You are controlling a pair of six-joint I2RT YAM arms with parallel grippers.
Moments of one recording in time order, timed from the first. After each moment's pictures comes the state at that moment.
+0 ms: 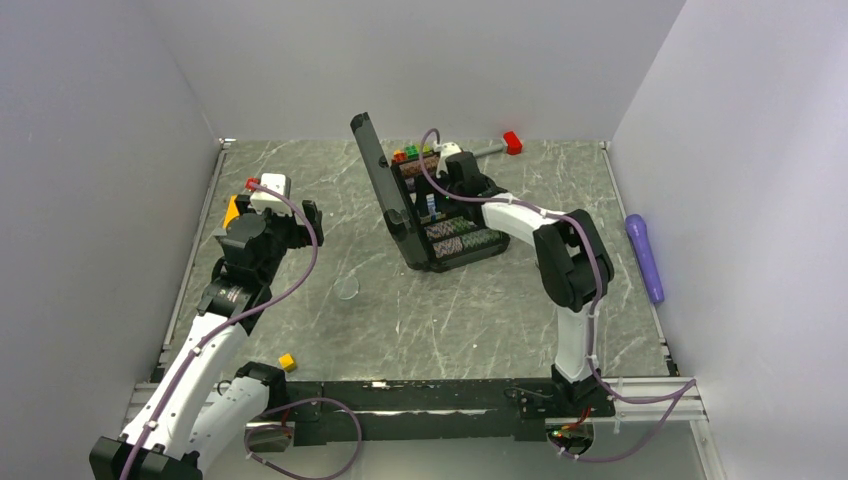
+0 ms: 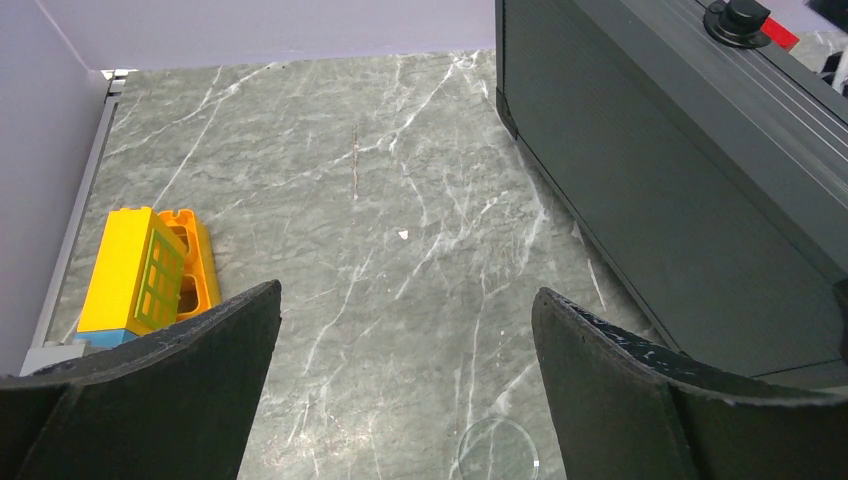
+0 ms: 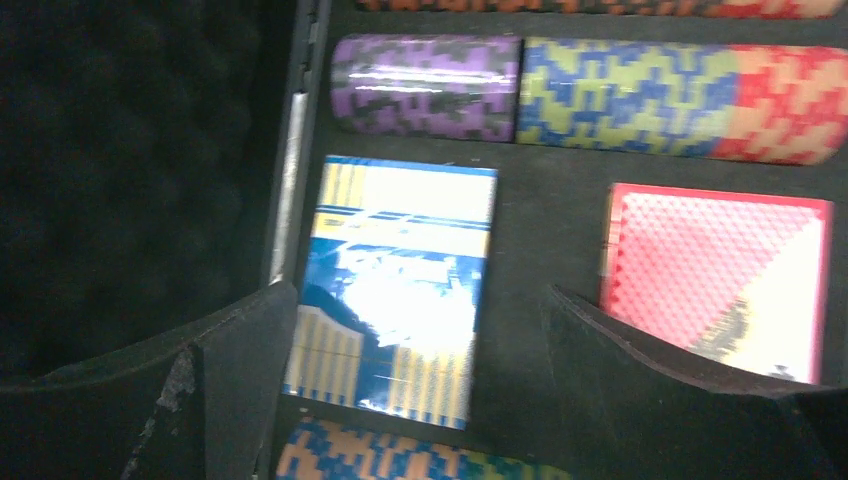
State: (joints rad) left arm -0.26 0.80 0.72 -0.09 -0.14 -0.07; right arm 0.51 2.01 1.39 0.02 -0.07 0.16
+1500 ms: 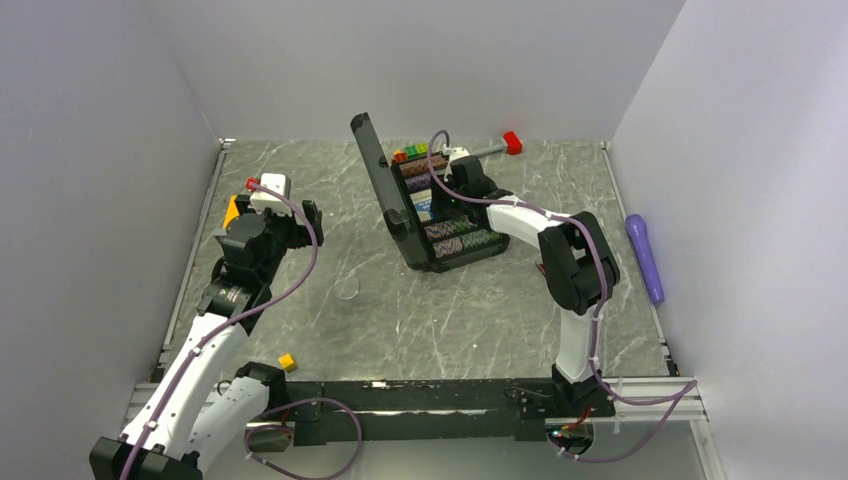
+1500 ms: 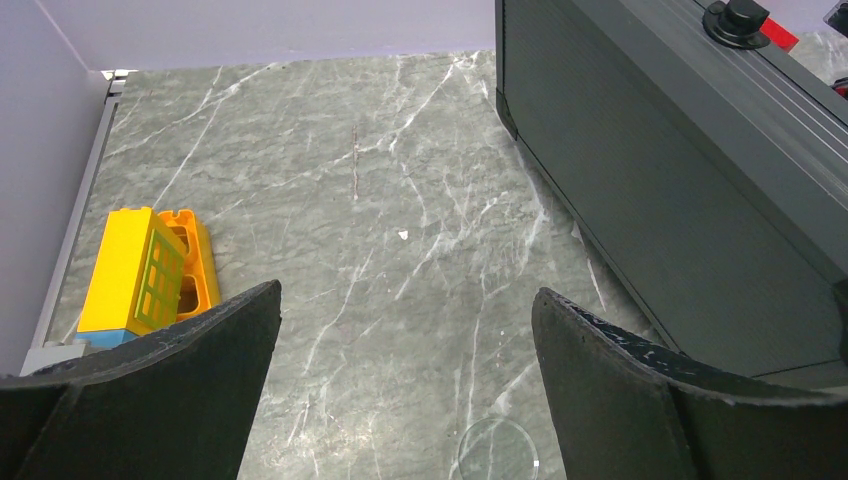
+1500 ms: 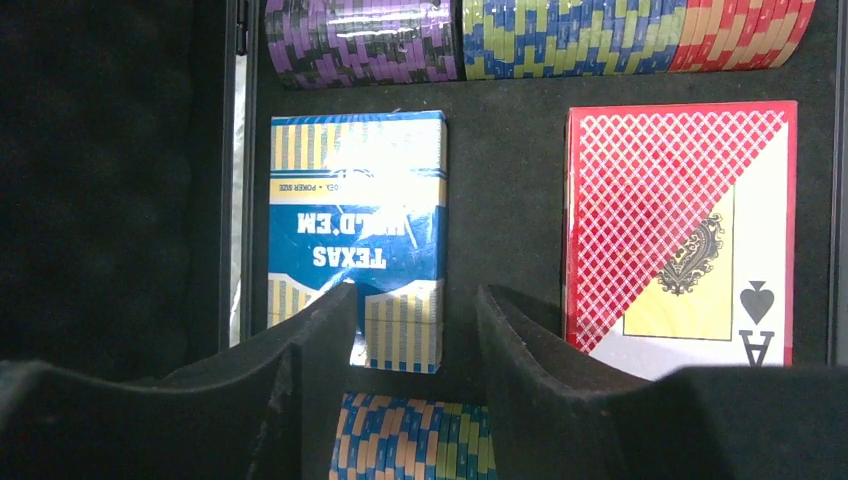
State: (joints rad) left arm -0.26 0.79 0.72 -0.09 -0.14 -0.07; right arm 0.48 1.97 1.33 -0.02 -0.03 0.23
